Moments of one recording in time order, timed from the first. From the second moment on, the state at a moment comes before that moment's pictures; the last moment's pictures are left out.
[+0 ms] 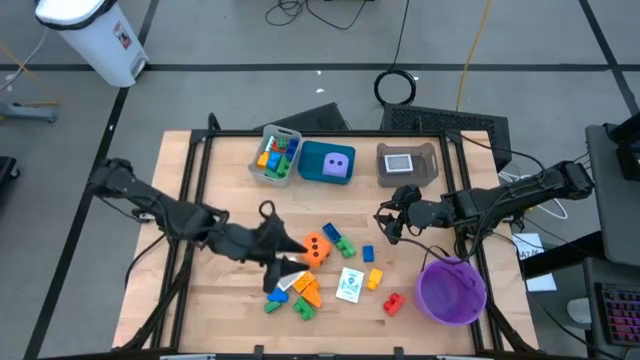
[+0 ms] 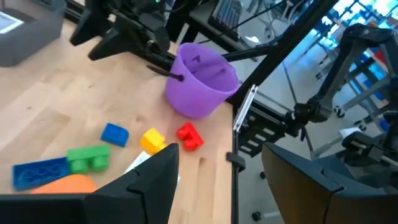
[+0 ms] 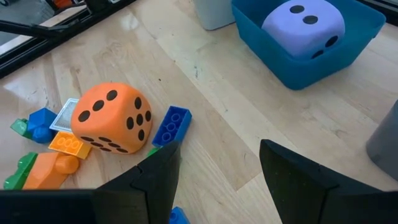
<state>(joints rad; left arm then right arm) -0.45 1.36 1.20 -0.21 -0.29 -0.69 0.21 1.00 0.66 -0.33 0.44 0.70</state>
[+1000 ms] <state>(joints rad) -0.65 1.38 0.89 -0.29 -0.34 -1.24 0.21 1.00 0.66 -0.31 0.44 0.70</state>
